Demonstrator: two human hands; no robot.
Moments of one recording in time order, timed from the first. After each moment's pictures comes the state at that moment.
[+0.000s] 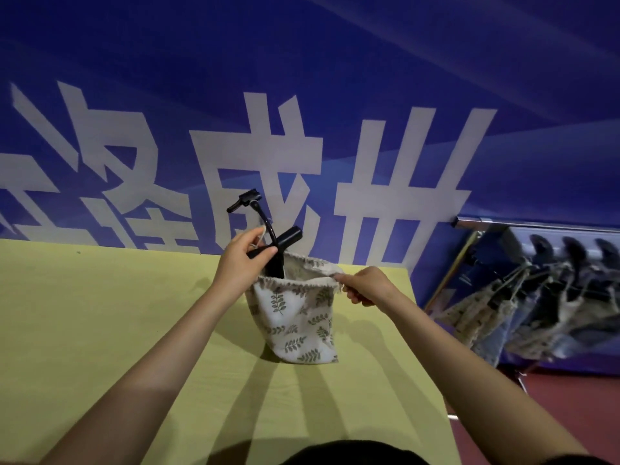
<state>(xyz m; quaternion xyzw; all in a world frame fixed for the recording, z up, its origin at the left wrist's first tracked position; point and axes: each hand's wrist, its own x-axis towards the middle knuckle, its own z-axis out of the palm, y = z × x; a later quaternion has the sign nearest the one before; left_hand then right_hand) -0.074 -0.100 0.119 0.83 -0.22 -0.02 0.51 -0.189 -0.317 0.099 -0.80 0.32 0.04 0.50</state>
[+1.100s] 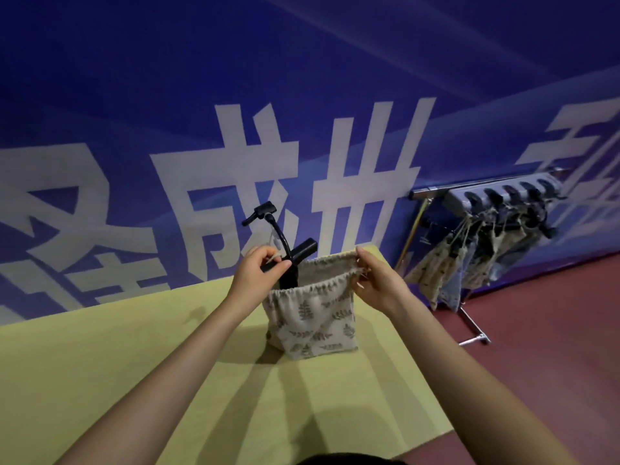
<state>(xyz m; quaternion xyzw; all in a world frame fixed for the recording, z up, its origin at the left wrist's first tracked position) -0.028 -0.075 0.120 0.76 -0.38 -0.16 0.50 -0.195 -0.237 0.111 -0.34 0.36 -0.23 0.84</state>
